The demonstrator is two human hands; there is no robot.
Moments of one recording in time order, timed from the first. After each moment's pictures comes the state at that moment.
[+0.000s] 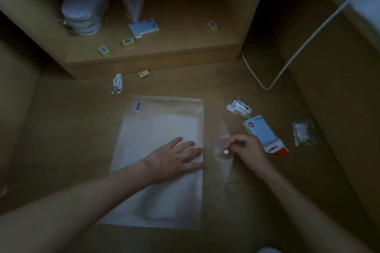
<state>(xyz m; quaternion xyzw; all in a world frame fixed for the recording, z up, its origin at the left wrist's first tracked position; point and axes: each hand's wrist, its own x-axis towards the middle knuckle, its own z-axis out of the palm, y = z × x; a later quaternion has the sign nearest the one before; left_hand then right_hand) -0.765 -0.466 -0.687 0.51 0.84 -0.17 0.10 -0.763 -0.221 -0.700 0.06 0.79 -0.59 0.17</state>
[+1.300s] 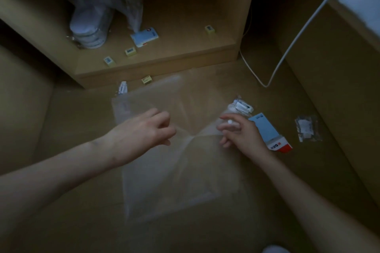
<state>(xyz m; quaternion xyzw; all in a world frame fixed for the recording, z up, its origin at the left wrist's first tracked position) -0.782 -0.492 -0.577 0.44 0.90 0.00 -0.01 -0.784 -0.232 -0.683 0.07 0.75 -0.64 0.16</state>
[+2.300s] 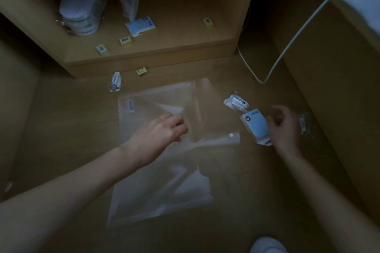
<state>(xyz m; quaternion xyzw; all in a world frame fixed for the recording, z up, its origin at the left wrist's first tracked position) -0.774 -0.467 -0.631 0.39 0.92 0.09 -0.02 -0.788 -0.156 -0.708 0.23 0.89 -0.38 -0.06</state>
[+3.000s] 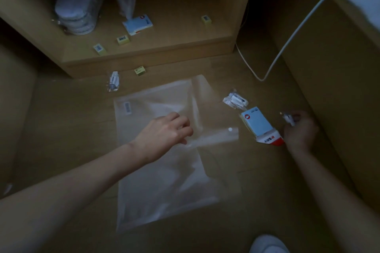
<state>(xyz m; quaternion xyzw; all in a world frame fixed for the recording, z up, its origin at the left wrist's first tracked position) -0.783 -0.460 -0.645 0.44 0.90 0.04 -0.07 -0.788 -0.120 -0.725 0.32 0.90 -0.27 -0.10</state>
